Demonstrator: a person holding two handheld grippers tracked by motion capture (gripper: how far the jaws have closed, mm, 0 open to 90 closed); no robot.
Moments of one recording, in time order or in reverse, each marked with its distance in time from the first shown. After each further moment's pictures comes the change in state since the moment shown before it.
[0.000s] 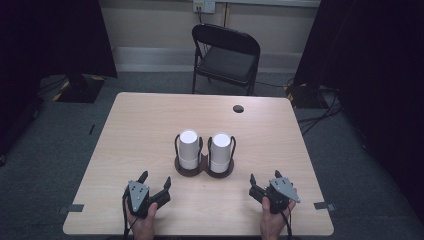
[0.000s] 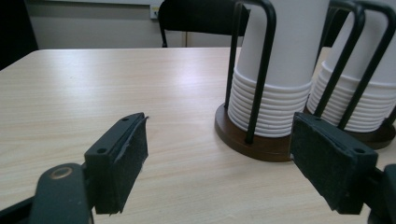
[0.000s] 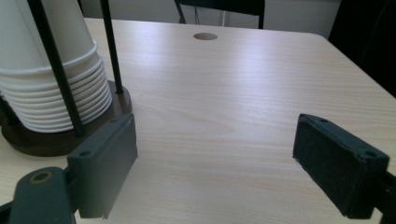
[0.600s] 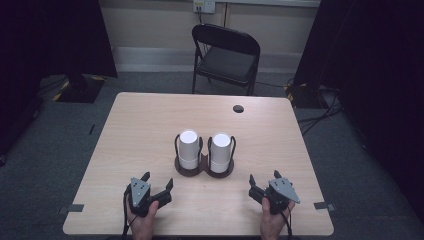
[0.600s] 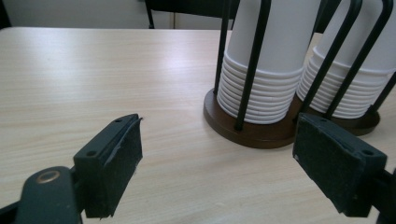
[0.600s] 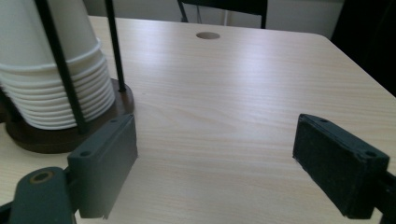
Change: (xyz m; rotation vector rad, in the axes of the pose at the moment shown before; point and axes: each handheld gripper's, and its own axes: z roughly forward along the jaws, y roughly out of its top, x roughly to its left) left arm 0.002 0.003 0.006 0.094 -0.061 -0.019; right arm 0.000 -0.001 -0.002 -0.021 0.026 -0.017
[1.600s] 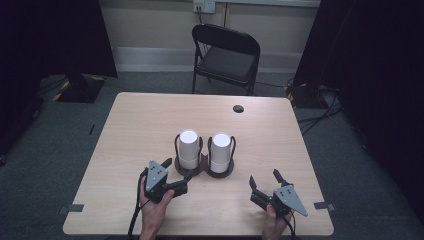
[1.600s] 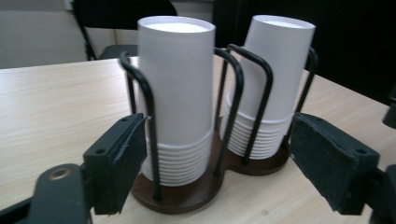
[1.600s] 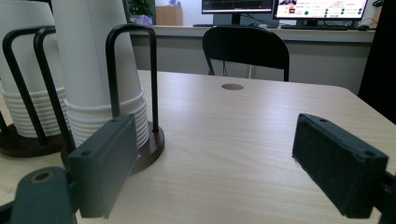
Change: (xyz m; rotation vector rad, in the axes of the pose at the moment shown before) left arm -0.036 0.059 0.018 -0.001 -0.235 0.088; right arm -0.005 -0.009 -0.013 -0.219 0.109 0.010
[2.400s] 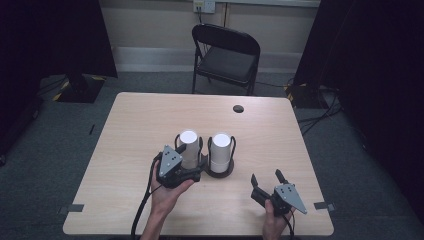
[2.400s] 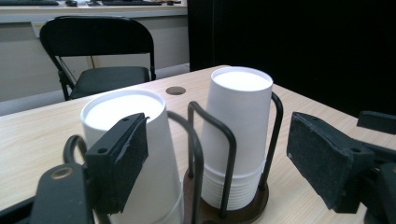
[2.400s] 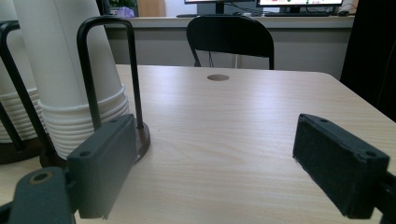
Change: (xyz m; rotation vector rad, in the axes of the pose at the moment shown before) left arm -0.017 0.045 0.024 -0.041 -0.080 0.077; right arm 0.000 0.002 0.004 0.044 -0.074 0.029
